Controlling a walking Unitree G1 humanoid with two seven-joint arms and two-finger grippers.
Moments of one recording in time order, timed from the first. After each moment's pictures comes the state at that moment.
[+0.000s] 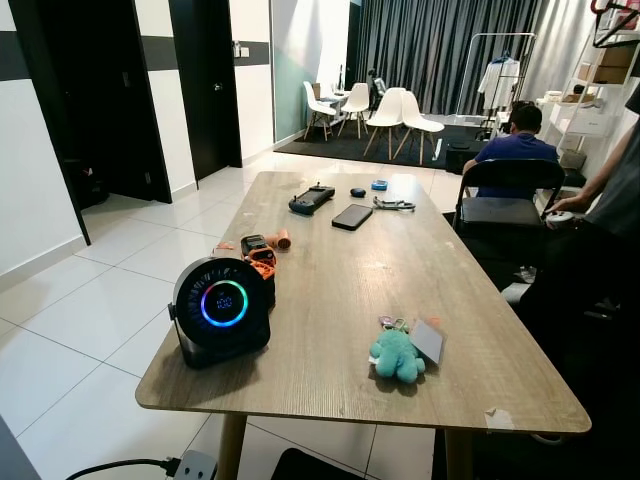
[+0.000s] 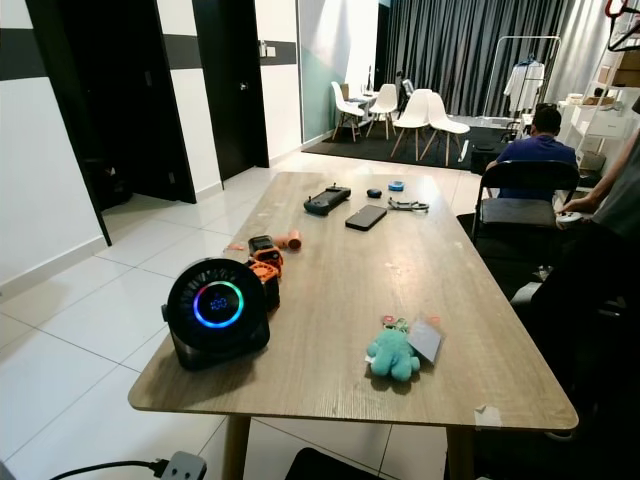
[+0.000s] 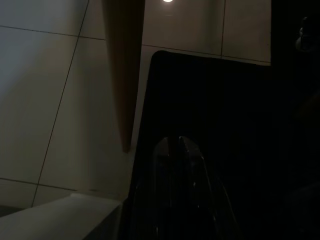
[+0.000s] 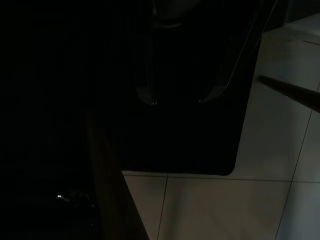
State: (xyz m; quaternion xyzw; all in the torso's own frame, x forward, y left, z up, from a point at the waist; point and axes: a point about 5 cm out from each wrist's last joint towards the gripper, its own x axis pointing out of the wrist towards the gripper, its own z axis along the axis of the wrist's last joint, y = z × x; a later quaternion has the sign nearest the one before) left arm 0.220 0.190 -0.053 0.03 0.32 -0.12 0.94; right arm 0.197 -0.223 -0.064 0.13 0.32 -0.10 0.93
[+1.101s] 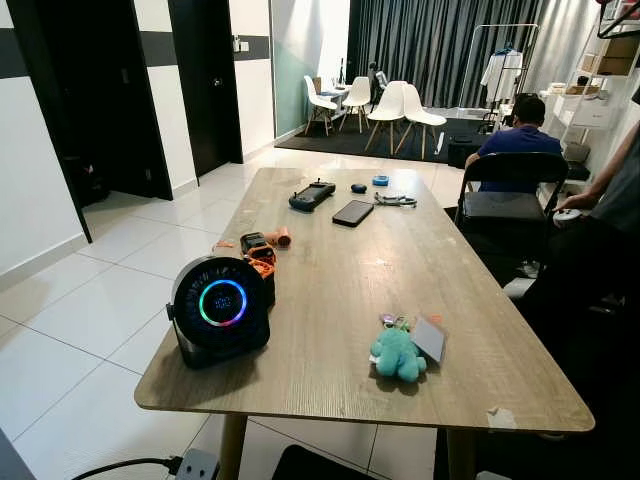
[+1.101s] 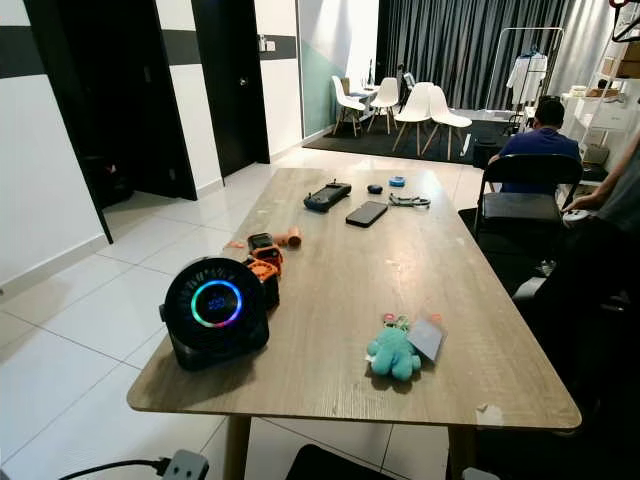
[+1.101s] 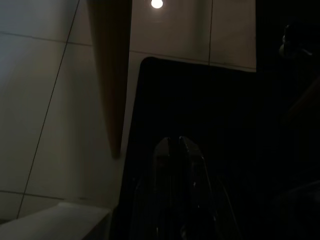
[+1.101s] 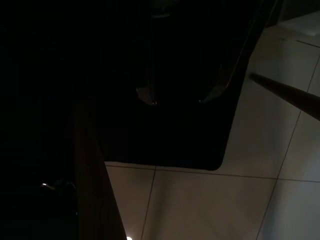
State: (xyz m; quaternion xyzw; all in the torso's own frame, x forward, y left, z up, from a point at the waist) left arm 0.225 0.183 -0.049 0.01 0.30 -0.14 0.94; right arm 0.203 -0.210 -0.061 0.12 0.31 -0.08 0.94
